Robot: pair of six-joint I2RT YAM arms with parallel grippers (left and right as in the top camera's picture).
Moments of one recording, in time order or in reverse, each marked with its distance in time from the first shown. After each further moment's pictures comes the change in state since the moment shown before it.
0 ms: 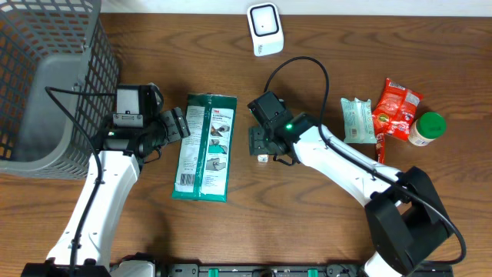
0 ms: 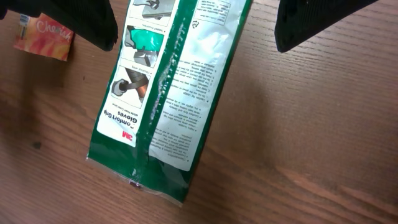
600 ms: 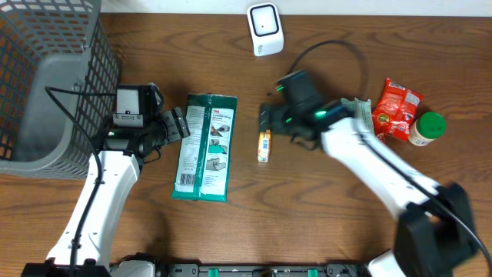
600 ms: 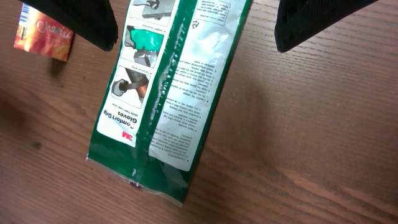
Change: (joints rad) left arm 0.000 0.000 0.000 0.000 0.000 0.000; right arm -0.188 -0.137 0.022 0.018 -0.117 -0.026
